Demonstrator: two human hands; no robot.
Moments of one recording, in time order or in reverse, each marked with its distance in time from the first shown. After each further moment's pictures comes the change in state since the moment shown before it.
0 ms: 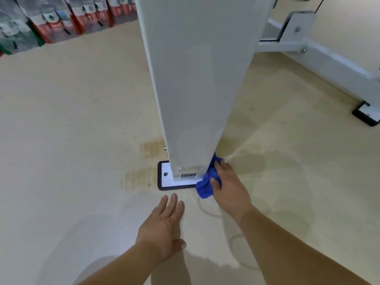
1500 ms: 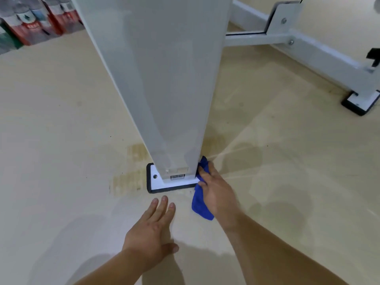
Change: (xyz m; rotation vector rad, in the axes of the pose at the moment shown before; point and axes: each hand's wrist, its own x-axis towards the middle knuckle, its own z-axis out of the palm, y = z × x) left_hand -0.002 -0.004 -0.002 -0.018 -0.006 0.010; right_hand 0.008 0.014 0.025 -0.091 -0.014 -0.057
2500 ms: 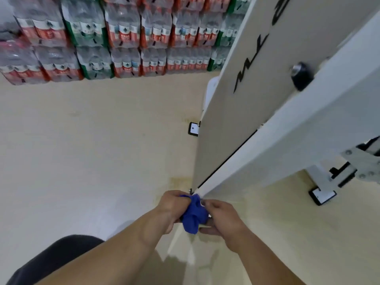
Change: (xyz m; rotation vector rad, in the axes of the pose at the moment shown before) left_hand -0.171 0.023 -0.305 -1.679 0.106 -0.421; right_hand -0.105 -0.313 -0.260 0.678 -0.301 0.550
